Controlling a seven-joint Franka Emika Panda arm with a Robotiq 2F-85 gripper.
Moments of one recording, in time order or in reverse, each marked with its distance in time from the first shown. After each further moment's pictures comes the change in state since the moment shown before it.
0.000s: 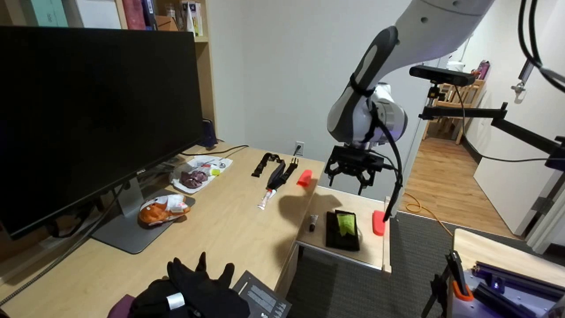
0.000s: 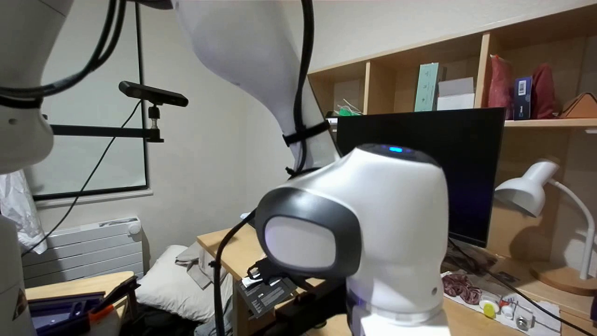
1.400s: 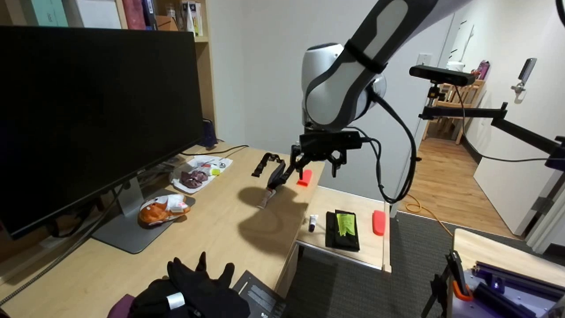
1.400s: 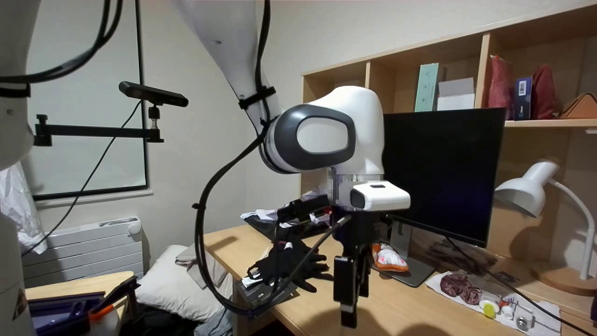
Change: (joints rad) arm 0.310 -0.214 -0.058 -0.026 -0.540 -0.199 0.292
